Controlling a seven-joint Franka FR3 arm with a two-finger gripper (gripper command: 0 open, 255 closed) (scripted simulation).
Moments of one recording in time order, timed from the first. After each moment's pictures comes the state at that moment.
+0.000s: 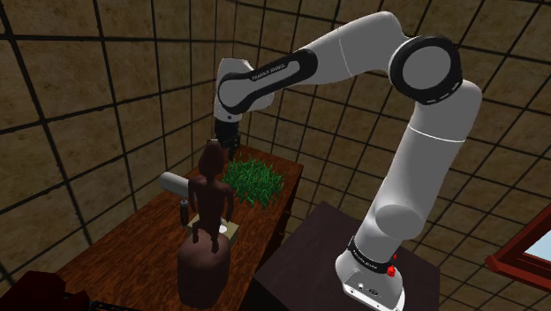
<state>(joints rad) 0.07 0.07 0.14 -2.11 0.13 2.15 0.01</state>
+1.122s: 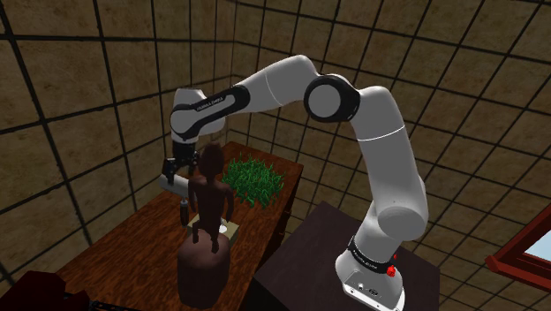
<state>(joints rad) 0.13 0.66 0.16 -1.56 0.10 2.20 0.04</state>
